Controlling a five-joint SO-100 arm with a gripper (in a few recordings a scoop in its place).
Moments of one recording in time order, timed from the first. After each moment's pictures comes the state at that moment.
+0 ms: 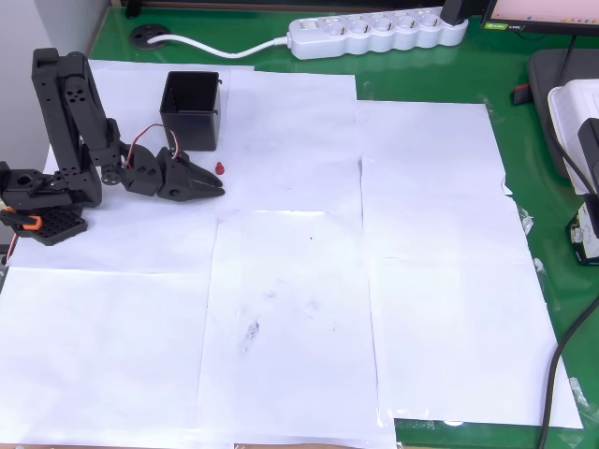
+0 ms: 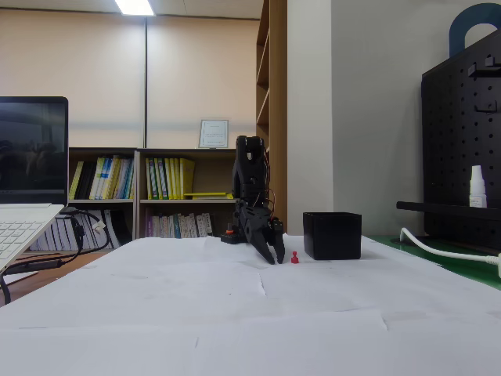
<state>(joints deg) -11.1 90.4 7.3 -52.9 -91.1</state>
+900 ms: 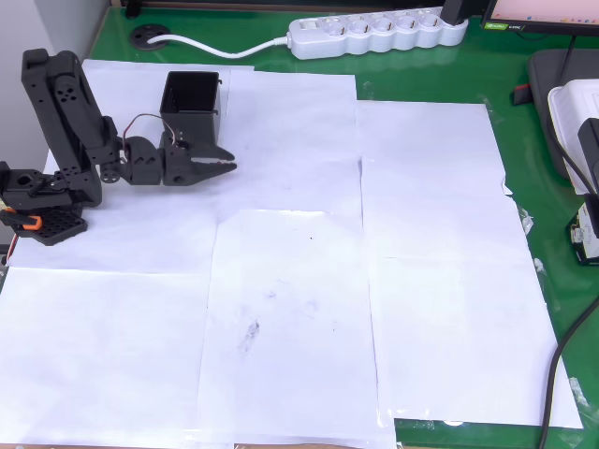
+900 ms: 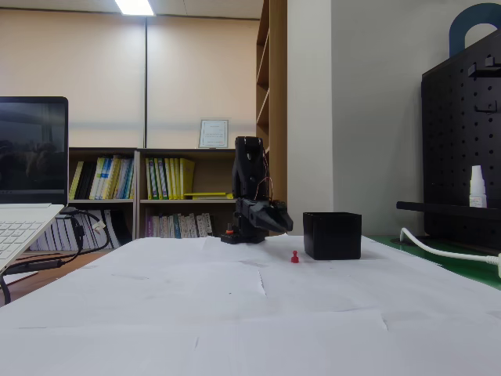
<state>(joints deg) -16.7 82.8 5.7 -68.9 -82.8</state>
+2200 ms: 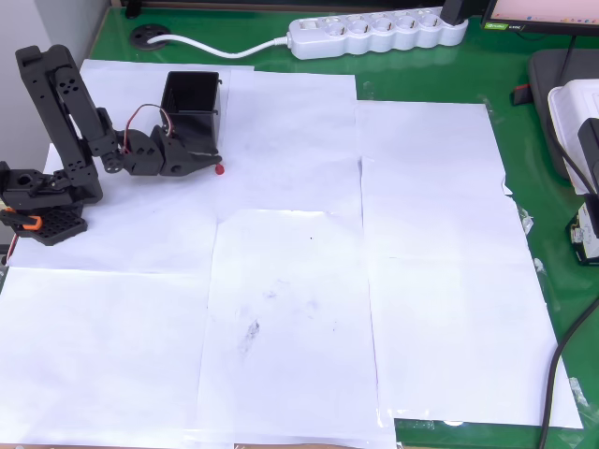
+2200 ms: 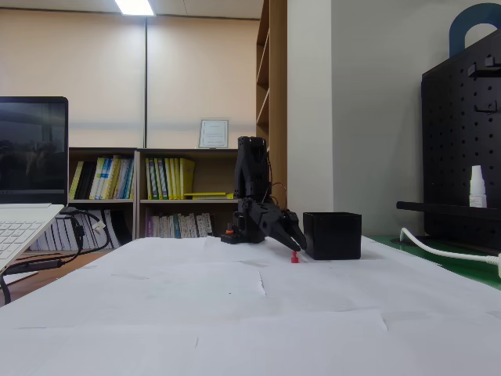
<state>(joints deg) -21.2 83.2 5.7 -53.3 -88.7</state>
